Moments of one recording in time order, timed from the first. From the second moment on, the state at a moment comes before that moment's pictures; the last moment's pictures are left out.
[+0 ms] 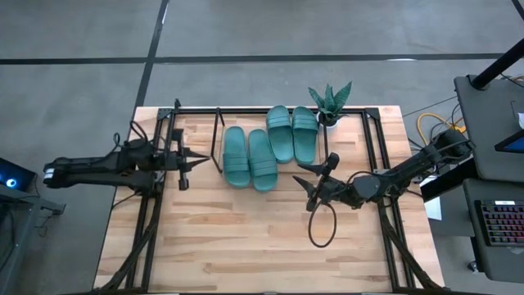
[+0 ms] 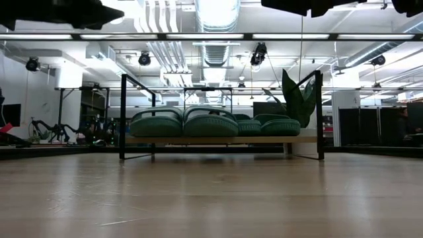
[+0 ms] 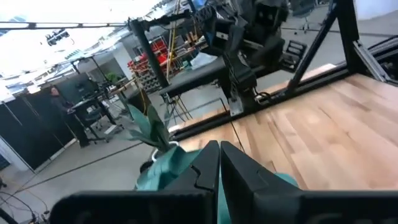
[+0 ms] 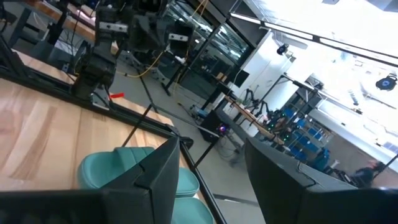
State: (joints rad) left arm 0.07 0.43 0.43 0.01 -0.04 0.44; right arm 0.42 1.28 0.56 0.84 0.84 -0.70
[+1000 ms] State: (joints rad) left arm 0.07 0.03 0.01 0.03 0.06 0.27; right arm 0.42 1.28 0.55 0.84 0.84 -0.68
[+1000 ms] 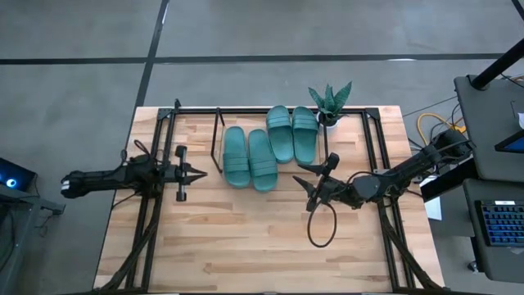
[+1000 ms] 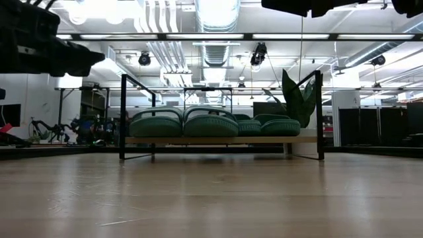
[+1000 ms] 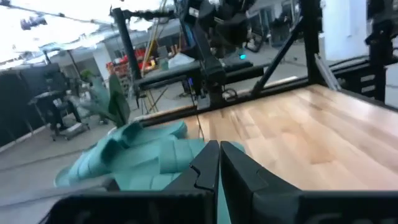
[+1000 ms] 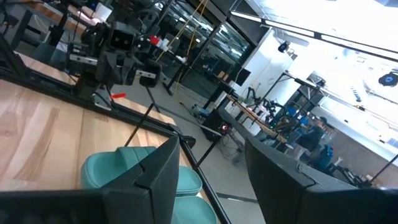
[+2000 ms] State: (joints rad) left arm 0.07 0.06 0.01 0.02 -0.01 0.11; right arm 0.42 1.28 0.55 0.84 0.84 -0.68
